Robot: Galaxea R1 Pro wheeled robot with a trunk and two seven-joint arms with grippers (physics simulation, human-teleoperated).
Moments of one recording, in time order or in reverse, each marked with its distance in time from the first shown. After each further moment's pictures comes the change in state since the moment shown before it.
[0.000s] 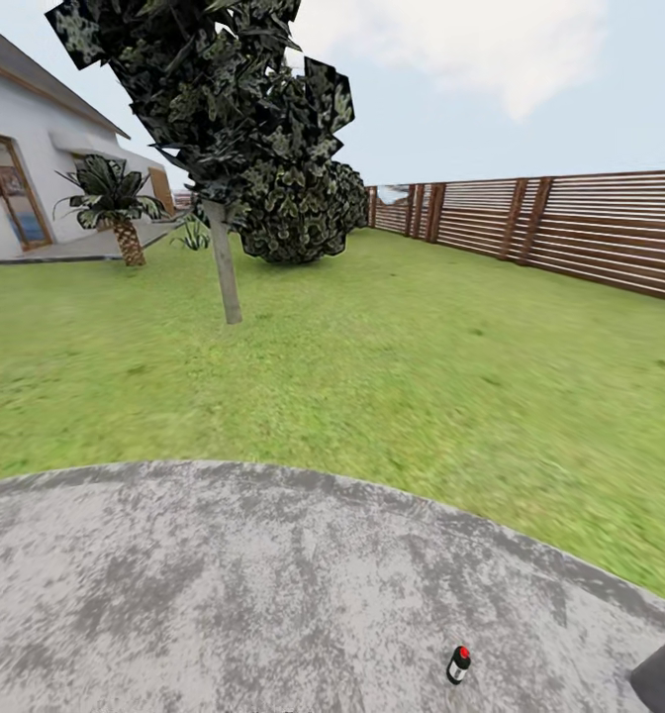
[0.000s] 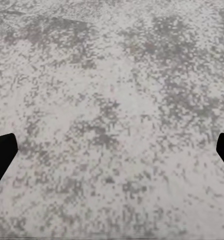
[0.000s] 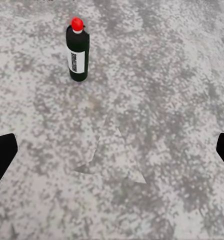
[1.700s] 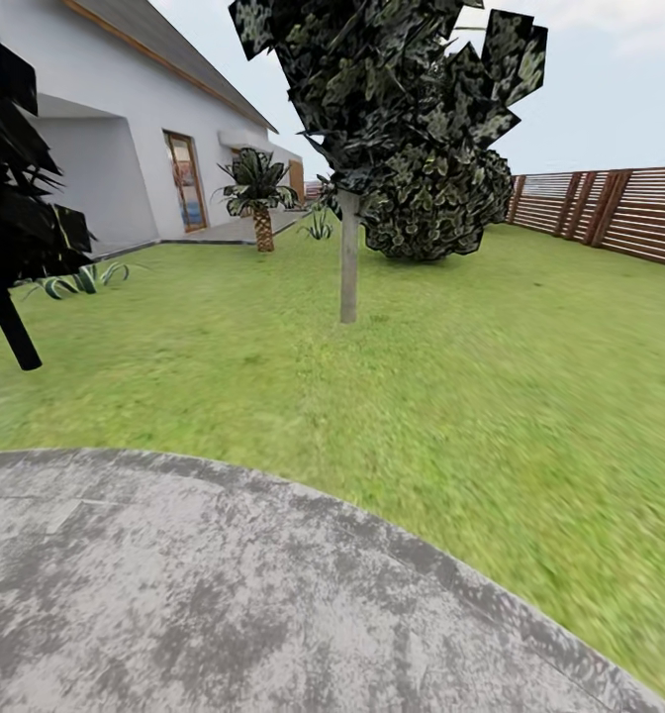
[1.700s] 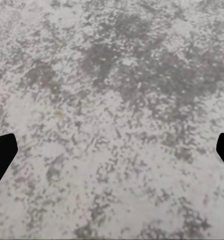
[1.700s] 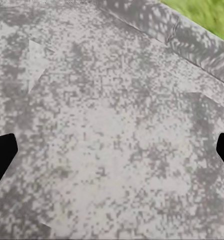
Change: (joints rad) left arm 0.000 0.000 0.000 0.000 0.000 0.000 0.004; right arm 0.000 -0.003 0.001 -0.002 0.001 0.000 0.003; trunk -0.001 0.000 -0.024
